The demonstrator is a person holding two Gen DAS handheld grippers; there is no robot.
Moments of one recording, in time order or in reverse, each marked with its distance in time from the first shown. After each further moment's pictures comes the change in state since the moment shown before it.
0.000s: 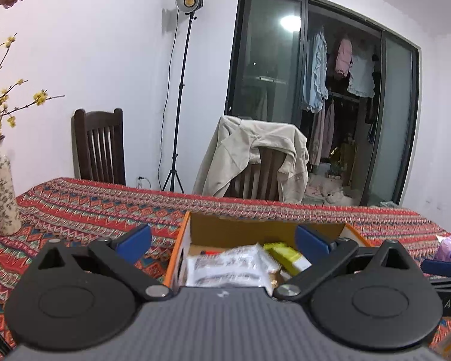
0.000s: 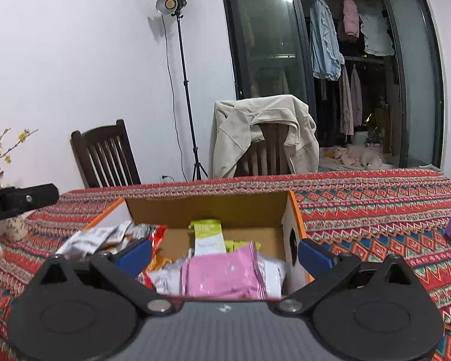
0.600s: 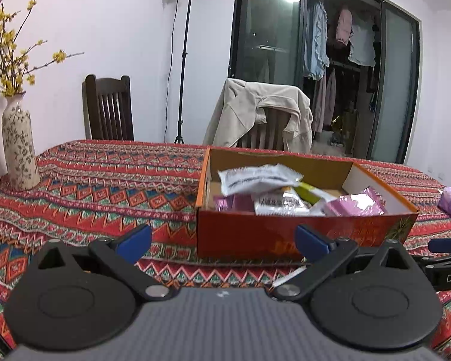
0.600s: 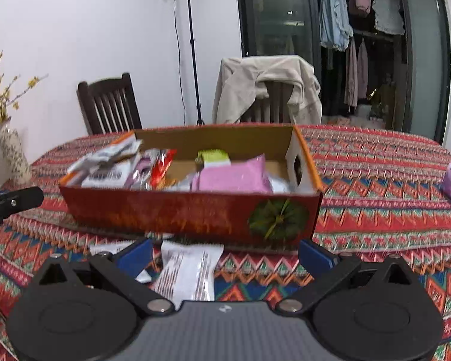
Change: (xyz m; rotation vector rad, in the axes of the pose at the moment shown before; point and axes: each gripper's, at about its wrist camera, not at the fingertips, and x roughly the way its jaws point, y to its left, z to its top) left arm -0.029 0.032 -0.066 0.028 0.118 0.008; right arm -0.013 0.015 -0.061 -0.052 0.170 -0.004
